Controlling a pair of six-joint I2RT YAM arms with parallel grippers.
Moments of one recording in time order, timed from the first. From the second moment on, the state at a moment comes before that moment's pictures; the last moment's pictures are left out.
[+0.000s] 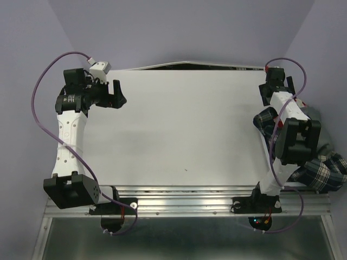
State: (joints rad) left arm 0.11 1.33 1.47 -0.81 0.51 0.15; right arm -0.13 1.80 1.46 -0.38 0.63 -0.41
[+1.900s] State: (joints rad) left arm 0.17 1.29 1.44 -0.63 0.69 0.08; right arm 0.36 1.66 1.88 -0.17 -0.41 0.11
